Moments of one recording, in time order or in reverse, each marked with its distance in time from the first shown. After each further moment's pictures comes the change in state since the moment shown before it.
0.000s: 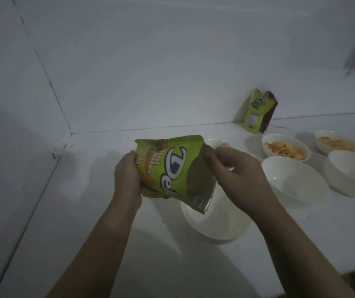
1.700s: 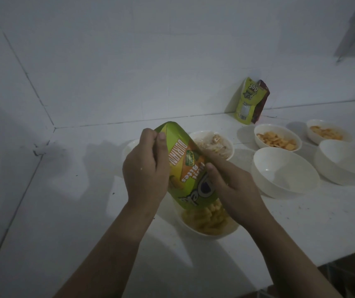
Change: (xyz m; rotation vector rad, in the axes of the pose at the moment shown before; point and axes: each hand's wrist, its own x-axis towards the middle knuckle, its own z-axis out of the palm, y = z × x) left_hand -0.041 -0.001 0.036 0.597 -0.005 0.959; right_hand -0.016 0.050 0.011 0.063 -0.082 0.115
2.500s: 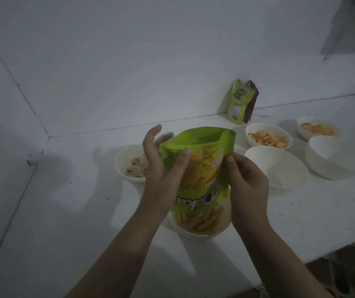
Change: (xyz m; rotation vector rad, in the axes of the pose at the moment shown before) left_hand -0.018 0.030 0.015 -0.652 -0.324 -0.299; right_hand -0.005 0.014 -0.002 0.595 0.548 0.169
